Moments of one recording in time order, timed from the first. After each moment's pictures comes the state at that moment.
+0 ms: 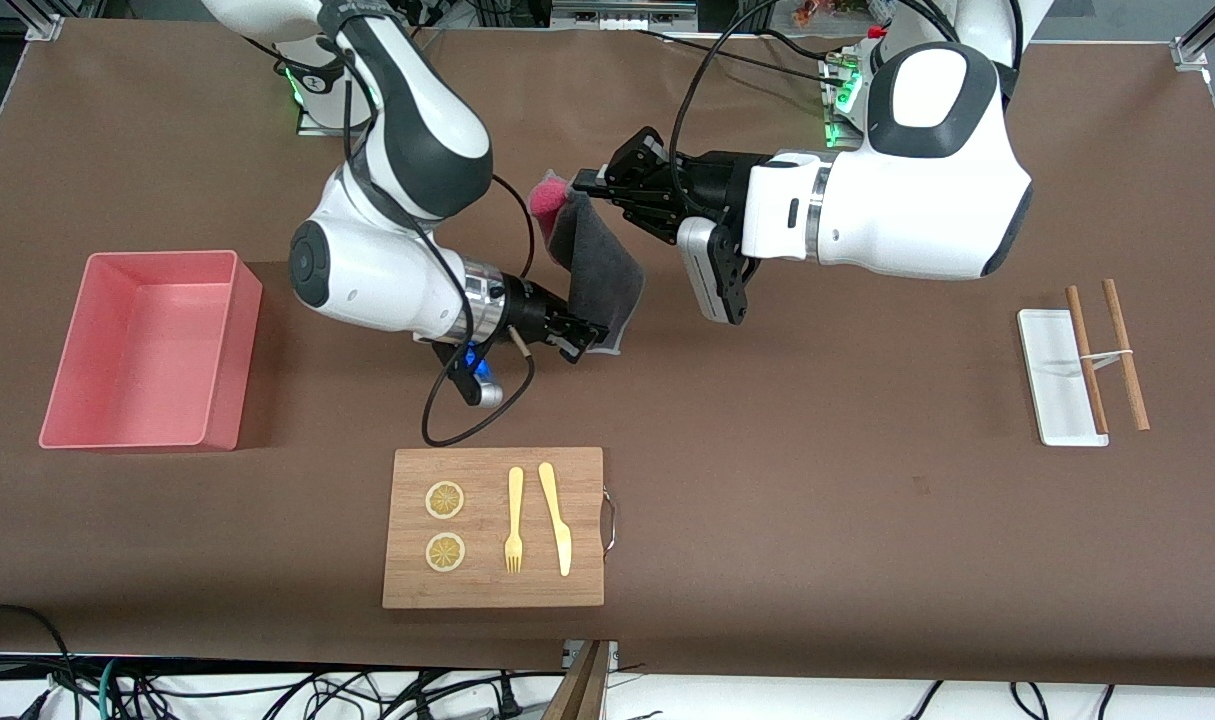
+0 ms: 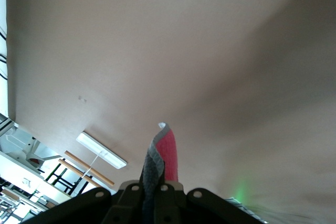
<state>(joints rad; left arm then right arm) -0.36 0.39 -0.12 -1.34 -1.20 1.74 0.16 0.51 0.55 0.00 -1.37 0.77 2.05 0.99</state>
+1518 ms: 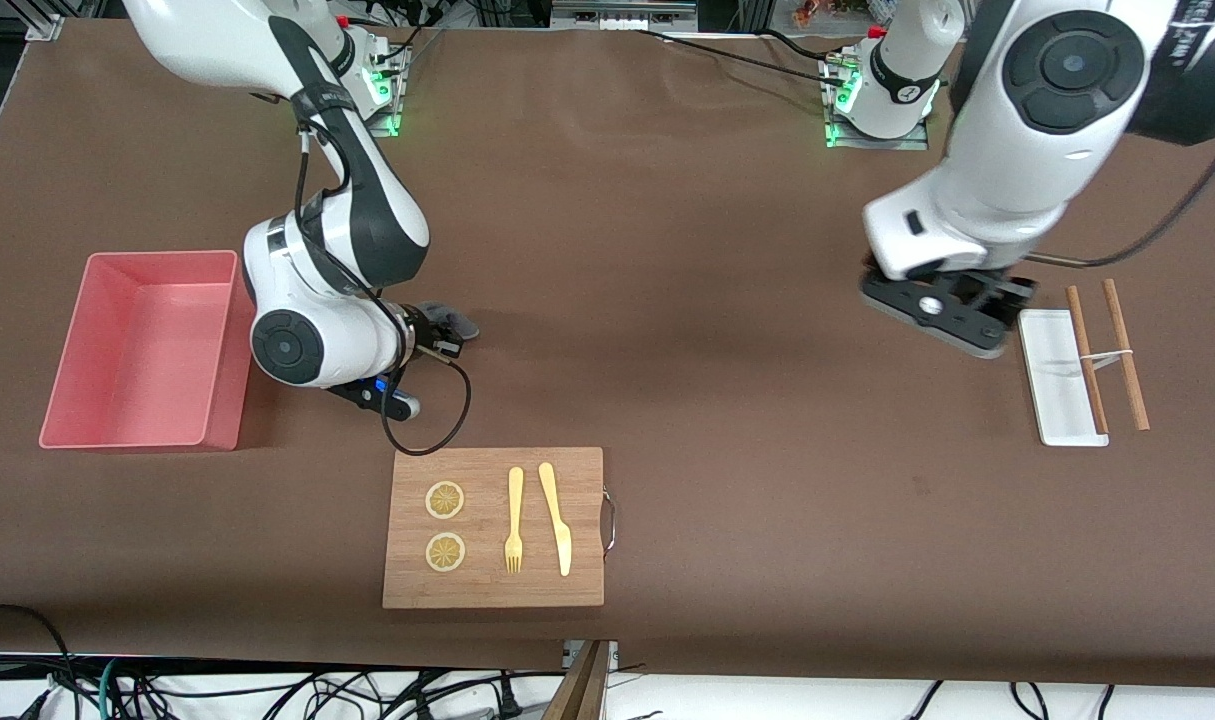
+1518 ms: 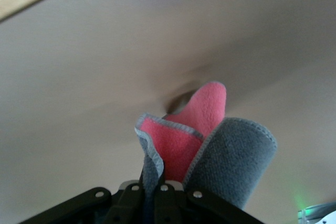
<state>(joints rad) -0.25 0.28 -0.10 -1.33 0.30 1.53 0.19 0.38 0.56 0.00 -1.53 0.25 1.74 0.69</state>
